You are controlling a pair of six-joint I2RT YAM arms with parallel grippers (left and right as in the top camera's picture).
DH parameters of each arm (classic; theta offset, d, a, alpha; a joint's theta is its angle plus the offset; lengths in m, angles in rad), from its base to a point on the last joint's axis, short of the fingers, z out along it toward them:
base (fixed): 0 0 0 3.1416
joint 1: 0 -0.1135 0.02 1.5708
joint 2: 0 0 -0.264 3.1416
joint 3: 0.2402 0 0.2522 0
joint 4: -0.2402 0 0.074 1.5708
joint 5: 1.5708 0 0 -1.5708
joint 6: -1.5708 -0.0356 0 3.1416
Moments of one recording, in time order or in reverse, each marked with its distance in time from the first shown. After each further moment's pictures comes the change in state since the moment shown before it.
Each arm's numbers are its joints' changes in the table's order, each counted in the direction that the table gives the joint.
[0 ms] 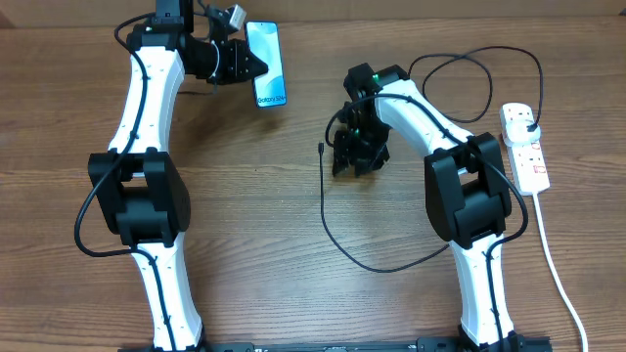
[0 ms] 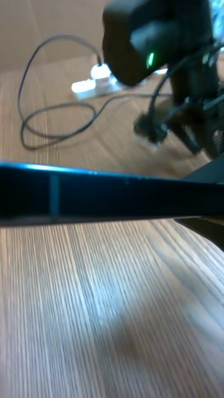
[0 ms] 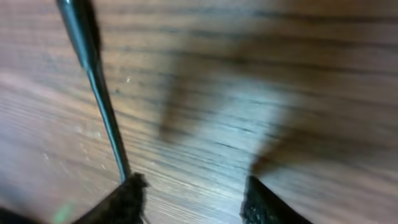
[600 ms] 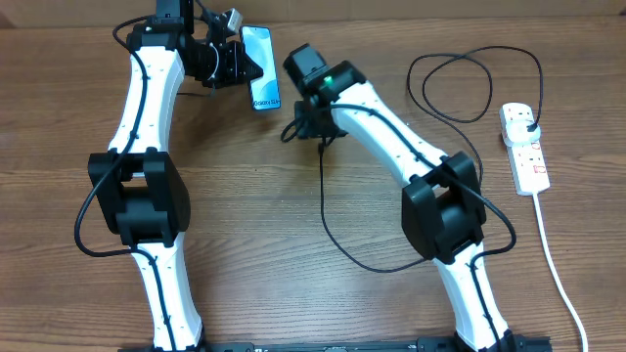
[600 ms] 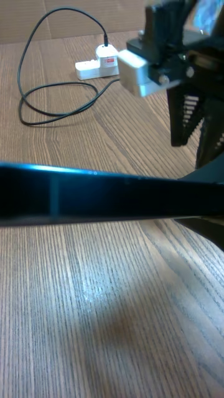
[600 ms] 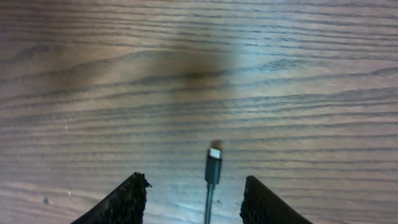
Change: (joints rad) left arm 0.000 0.000 0.000 -0.026 -0.071 0.029; right arm -0.195 -0.009 0.177 0.220 0.434 -0.261
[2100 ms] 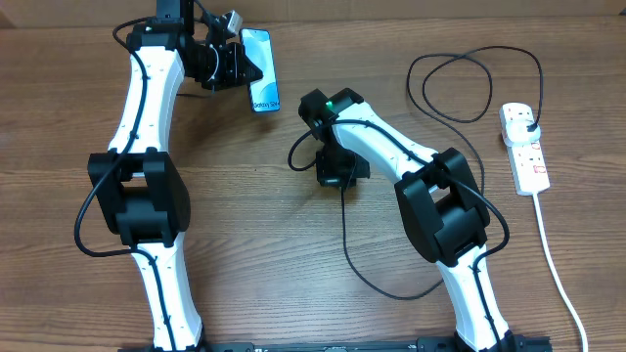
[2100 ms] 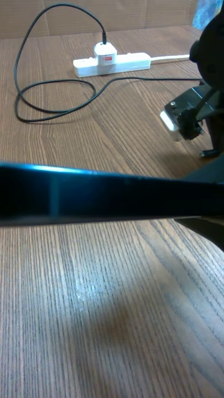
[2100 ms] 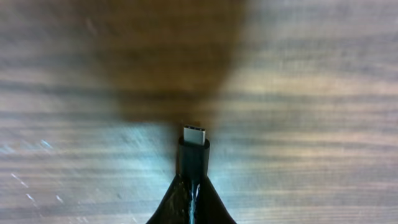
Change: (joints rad) left arm 0.000 0.000 0.000 -0.021 -0.008 0.000; right arm 0.000 -0.025 -0.255 -0.209 -0.094 -0.035
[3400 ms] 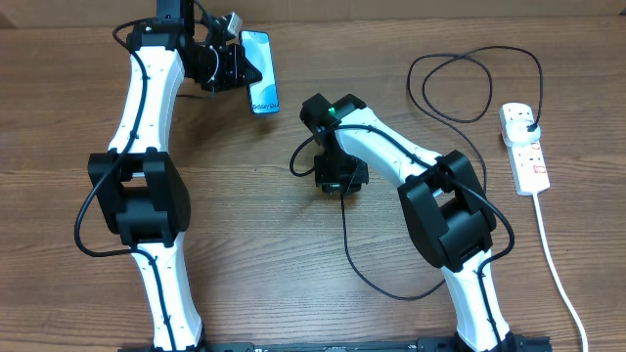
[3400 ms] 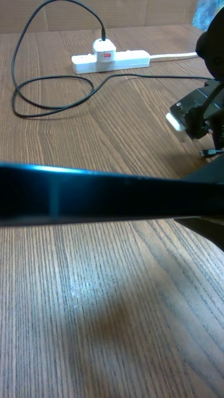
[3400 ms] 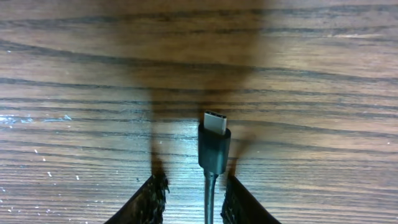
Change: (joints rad) left arm 0.000 0.000 0.000 -0.016 -0.011 0.000; right arm -0.006 -0.041 -0.080 0.074 -0.055 0.002
